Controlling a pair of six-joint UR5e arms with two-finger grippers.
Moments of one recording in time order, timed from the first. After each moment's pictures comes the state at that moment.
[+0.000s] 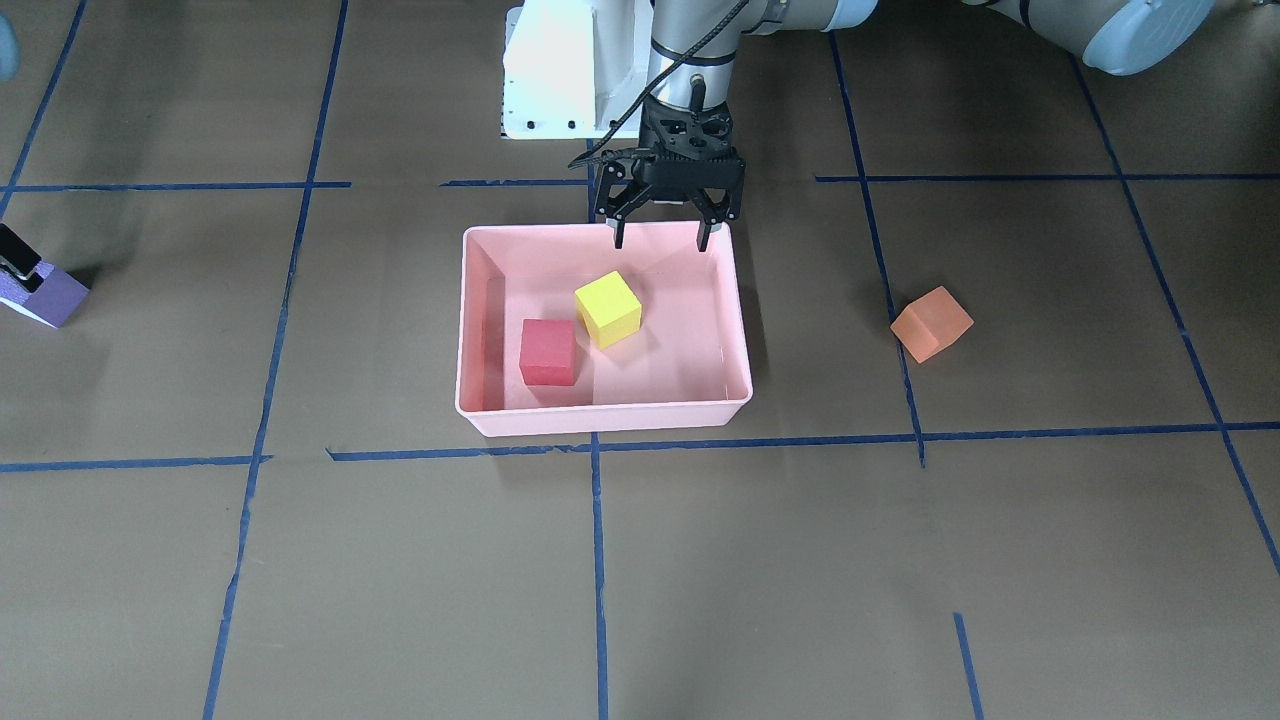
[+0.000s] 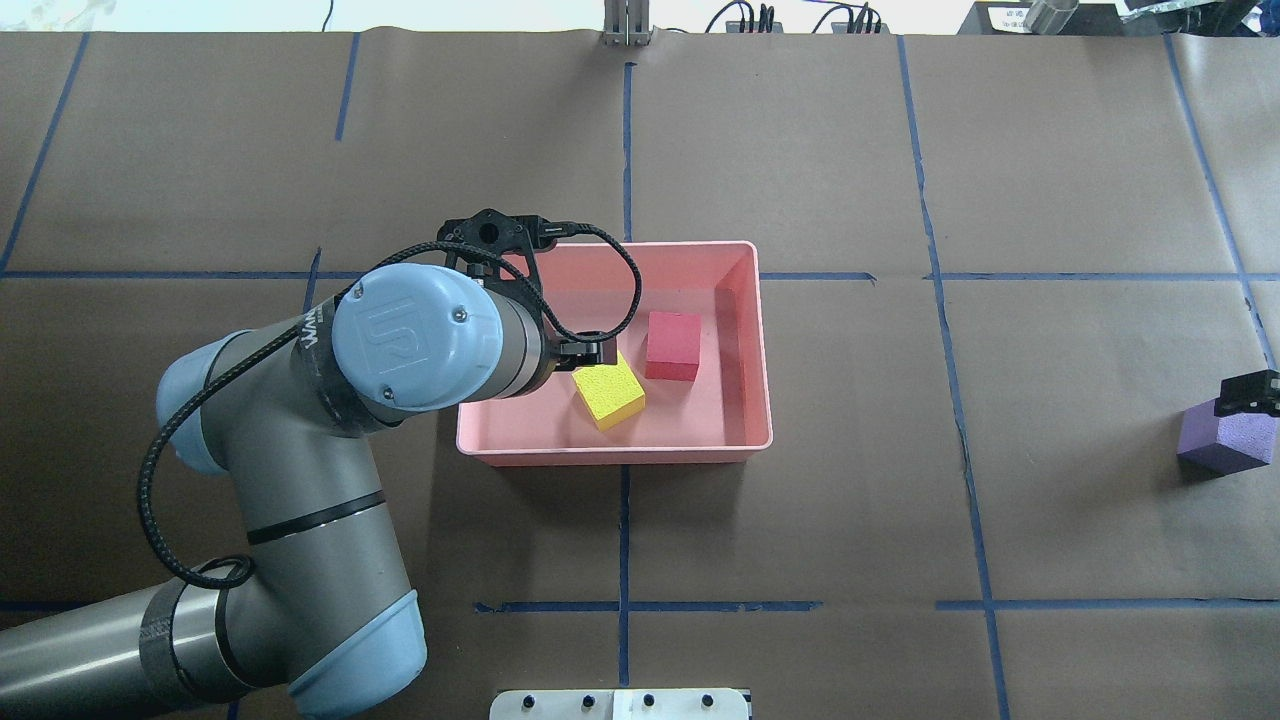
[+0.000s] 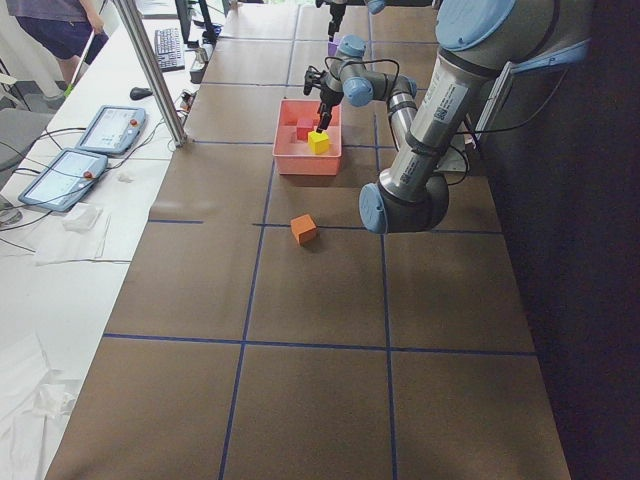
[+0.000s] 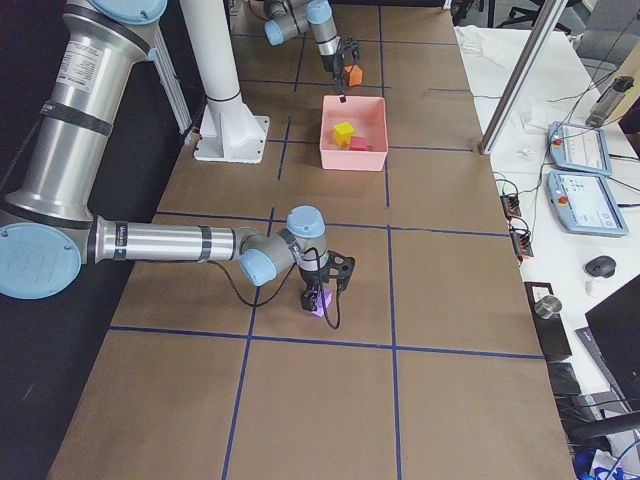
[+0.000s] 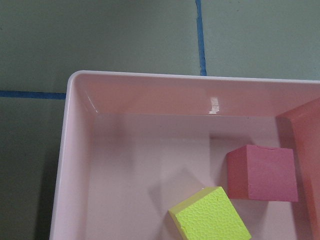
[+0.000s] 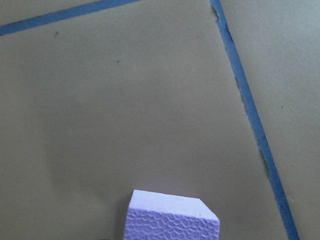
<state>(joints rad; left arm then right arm) -0.45 -2.23 -1.91 -1.52 -1.58 -1.30 1.01 -1.91 1.78 -0.95 2.06 1.03</state>
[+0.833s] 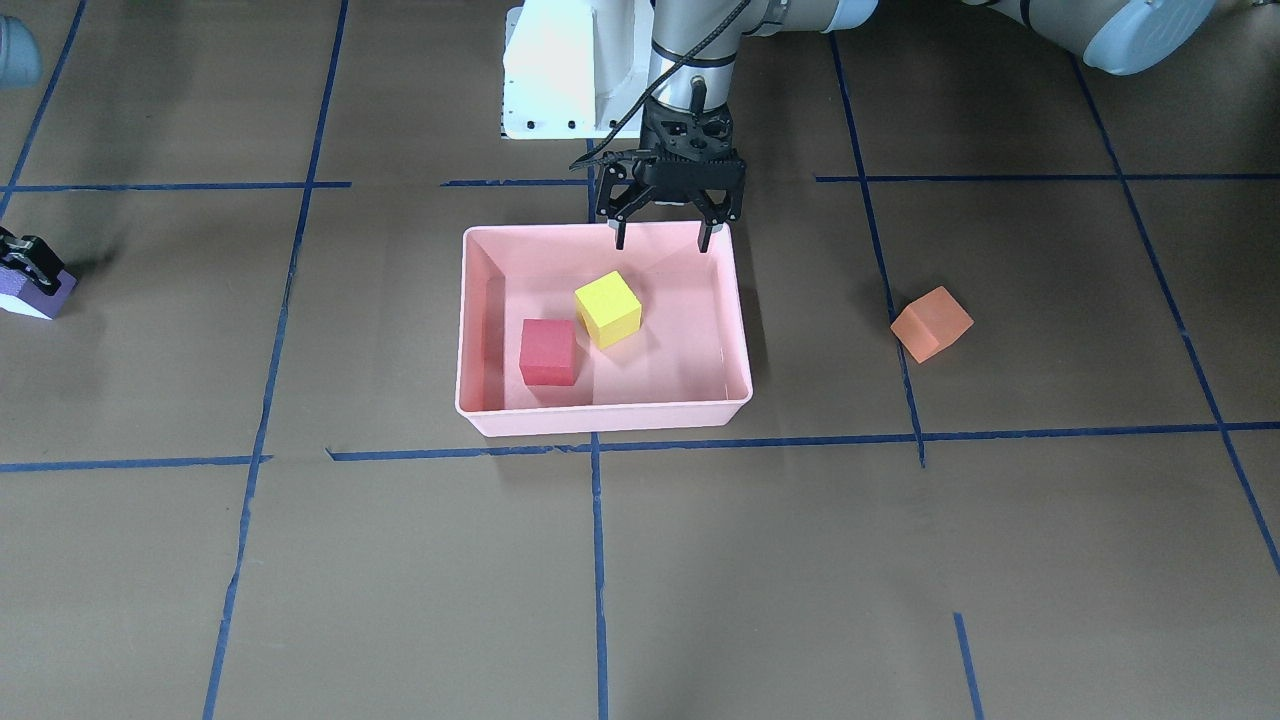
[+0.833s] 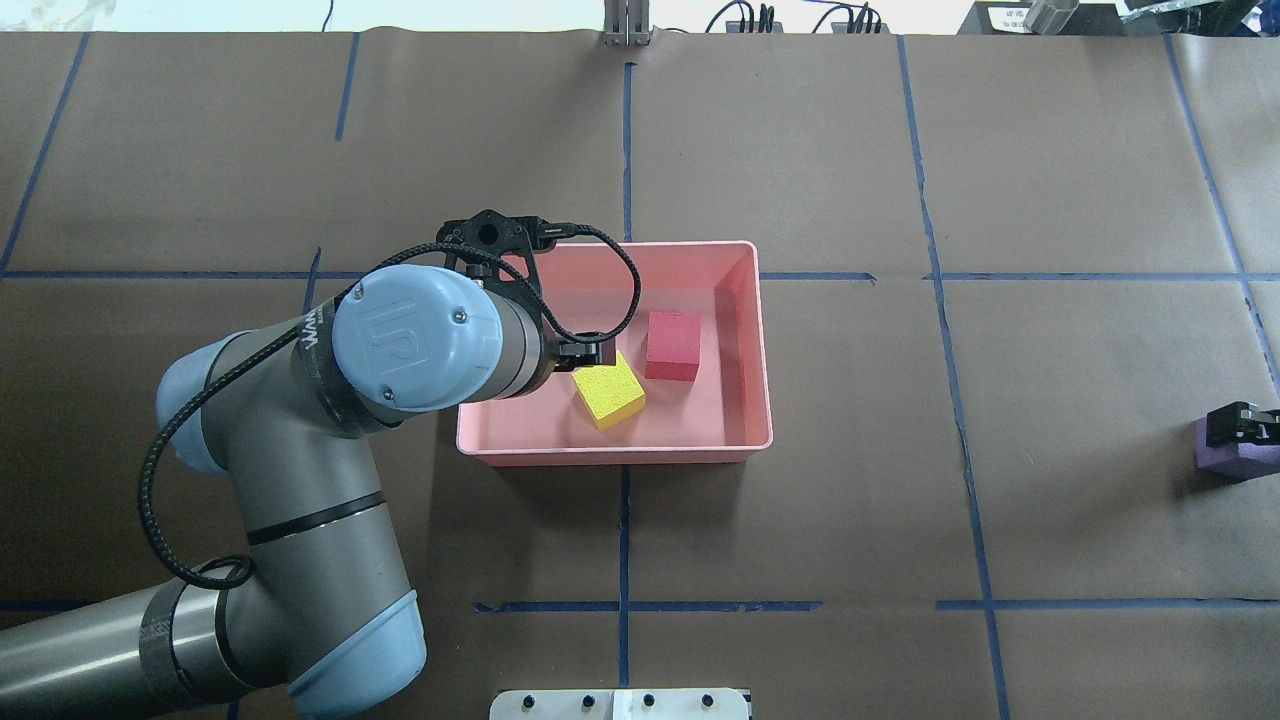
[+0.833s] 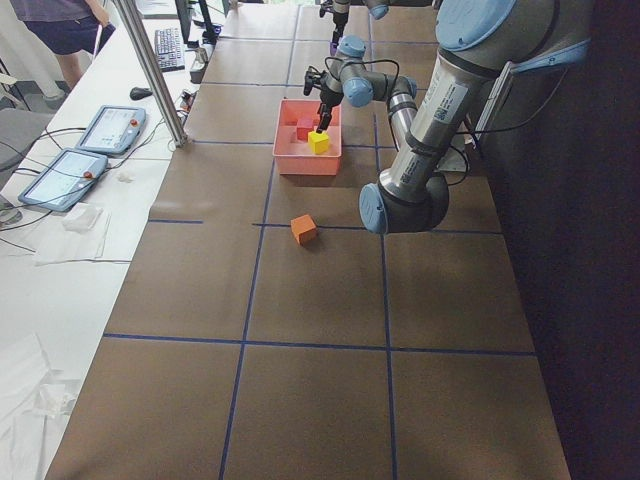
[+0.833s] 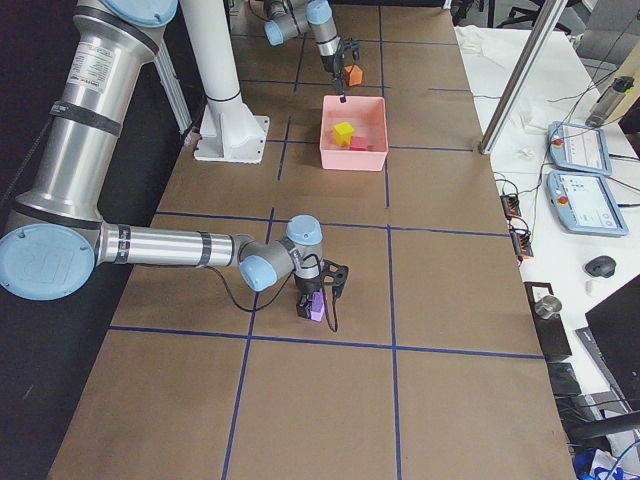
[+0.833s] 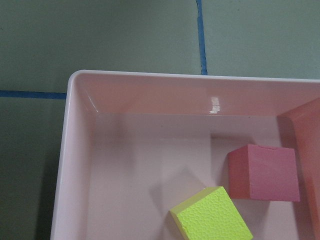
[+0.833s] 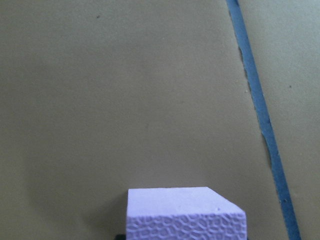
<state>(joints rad) -0.45 -2.23 -1.91 -1.52 -1.58 -1.30 0.93 -1.90 1.73 -0.95 2.02 1.02</state>
